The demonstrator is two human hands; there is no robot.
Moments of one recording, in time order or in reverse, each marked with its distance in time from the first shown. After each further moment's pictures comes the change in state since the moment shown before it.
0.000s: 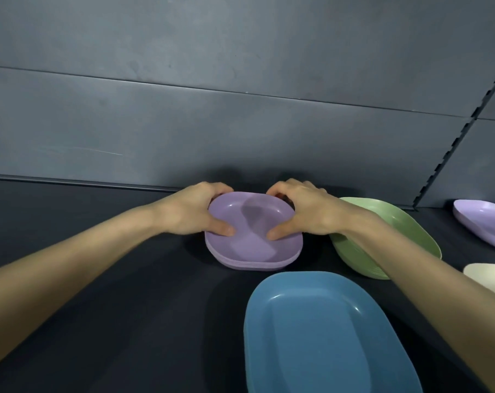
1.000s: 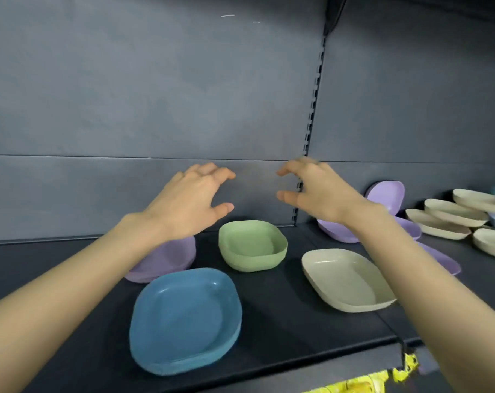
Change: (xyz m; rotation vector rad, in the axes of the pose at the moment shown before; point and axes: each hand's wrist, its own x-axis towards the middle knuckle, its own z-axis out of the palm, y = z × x) left_hand -0.045 0.201 0.053 0.591 0.397 0.443; right_hand -0.196 0.060 -0.112 -0.139 0.563 0.097
